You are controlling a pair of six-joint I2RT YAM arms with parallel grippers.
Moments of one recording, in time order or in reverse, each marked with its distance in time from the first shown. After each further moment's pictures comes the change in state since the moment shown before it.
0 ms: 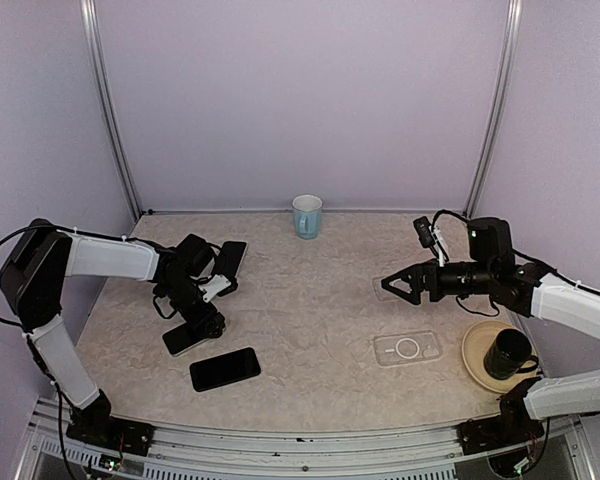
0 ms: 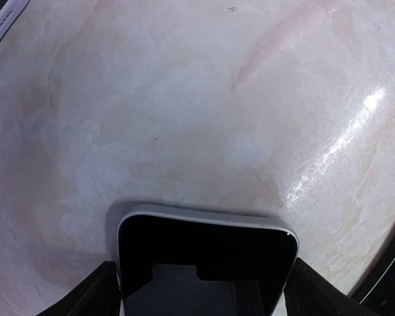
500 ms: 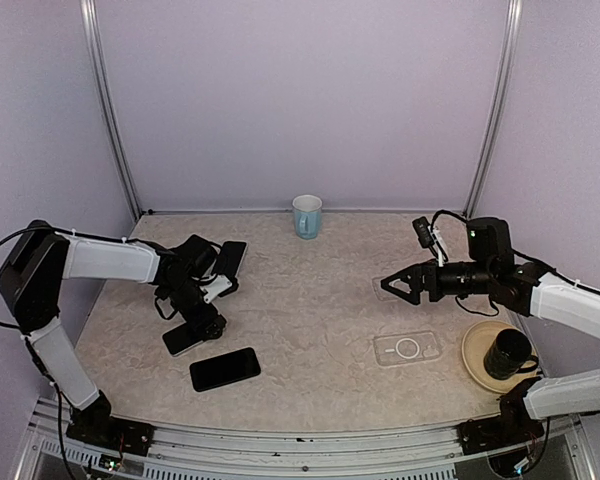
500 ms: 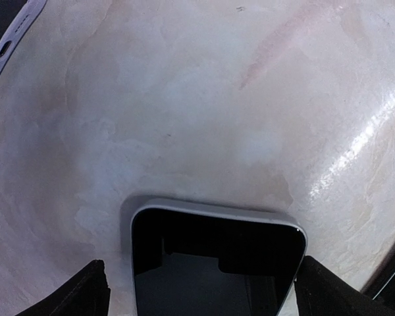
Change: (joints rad) left arm -0.033 -0.019 -0.008 0.001 -0.092 0.001; right arm 0.000 0.007 0.002 0.000 -0.005 0.000
